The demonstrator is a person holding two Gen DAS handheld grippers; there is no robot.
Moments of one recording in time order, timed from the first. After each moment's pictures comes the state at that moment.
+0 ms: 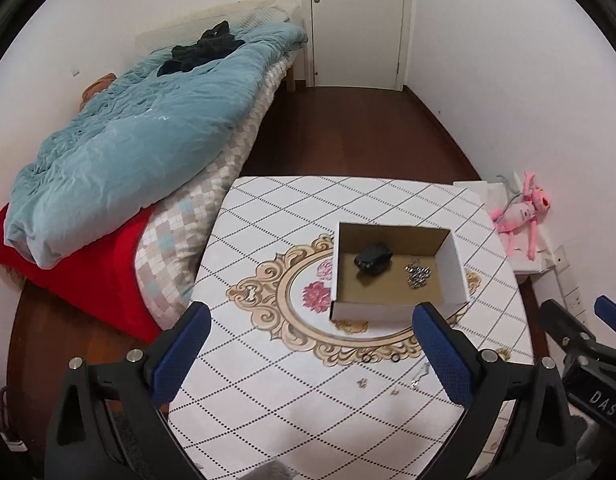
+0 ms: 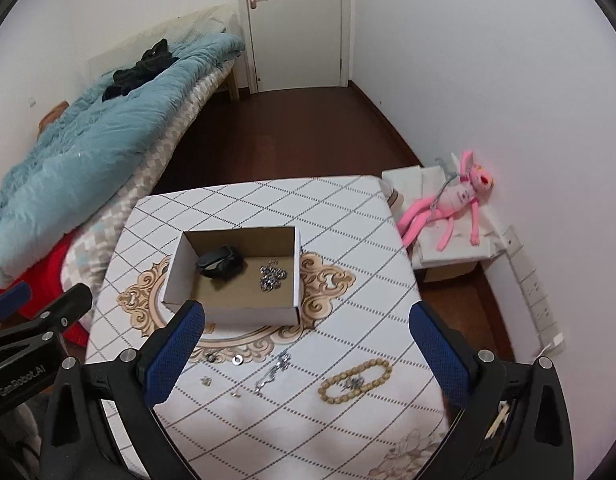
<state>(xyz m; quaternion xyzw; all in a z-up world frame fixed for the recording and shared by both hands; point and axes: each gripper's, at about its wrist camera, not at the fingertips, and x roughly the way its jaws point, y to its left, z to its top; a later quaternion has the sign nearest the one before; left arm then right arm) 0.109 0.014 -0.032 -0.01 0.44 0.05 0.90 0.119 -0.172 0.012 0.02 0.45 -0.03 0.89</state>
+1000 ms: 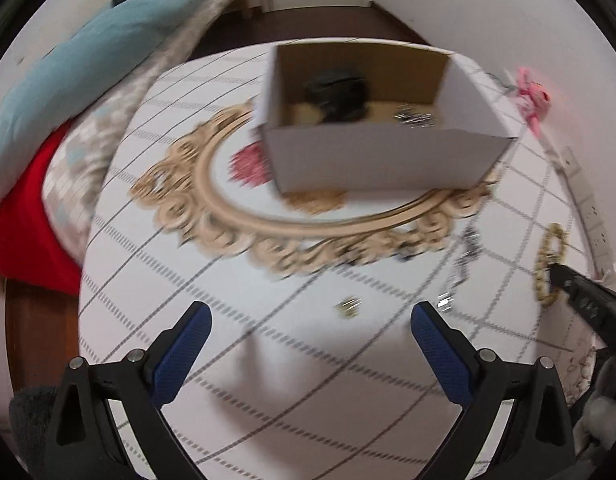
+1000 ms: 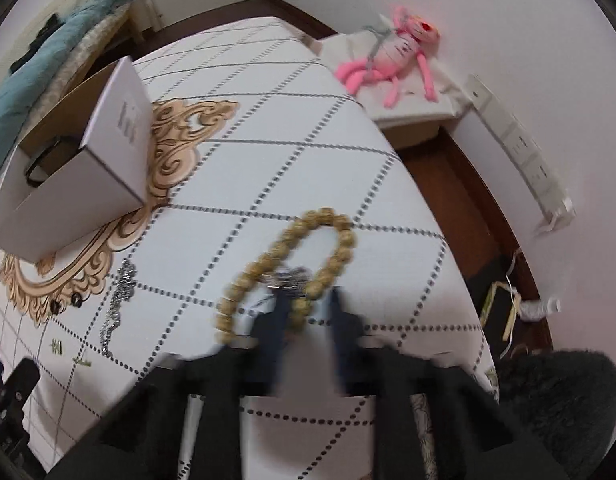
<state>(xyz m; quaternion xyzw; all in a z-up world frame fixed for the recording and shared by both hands) 0.113 -0.036 -0.184 0.03 0.55 -0.02 0.83 0.115 -0.244 -0.189 0.08 0.57 -0.14 0.81</state>
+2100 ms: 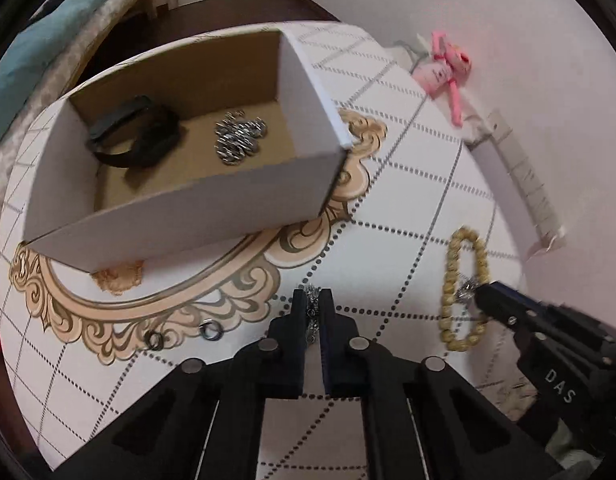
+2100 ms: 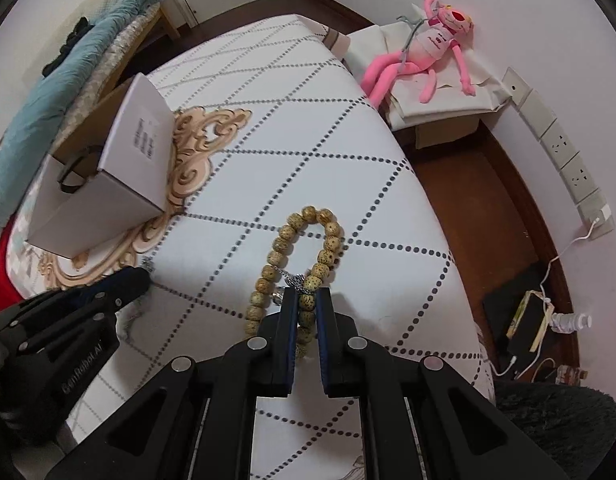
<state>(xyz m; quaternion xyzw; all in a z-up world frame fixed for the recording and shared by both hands) 0.159 -0.118 -0.195 0.01 0.58 -0.16 0.80 0.117 -0.282 -0.177 0.15 0.57 -0.06 0.81</state>
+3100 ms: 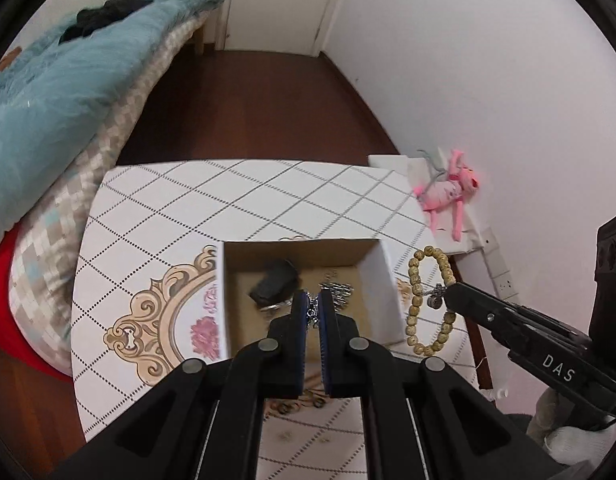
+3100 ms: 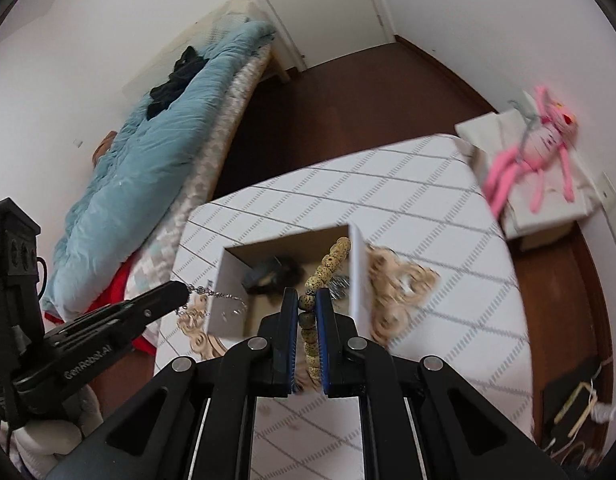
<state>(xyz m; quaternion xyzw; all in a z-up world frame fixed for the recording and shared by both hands) 0.228 -0.006 -0.079 -0.09 0.50 -0.13 0.85 0.219 -0.197 -0.047 0.17 0.49 0.11 0.85</state>
